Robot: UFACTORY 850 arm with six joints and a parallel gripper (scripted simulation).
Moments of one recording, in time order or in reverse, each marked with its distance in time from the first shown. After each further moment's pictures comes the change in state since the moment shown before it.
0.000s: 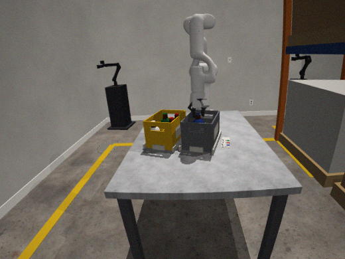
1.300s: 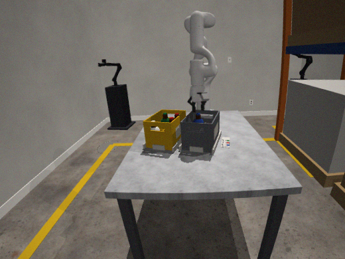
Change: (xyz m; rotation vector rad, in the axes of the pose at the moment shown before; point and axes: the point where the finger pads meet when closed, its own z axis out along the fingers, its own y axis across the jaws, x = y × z) arm 0.000 0.000 -0.040 0.000 0.000 0.000
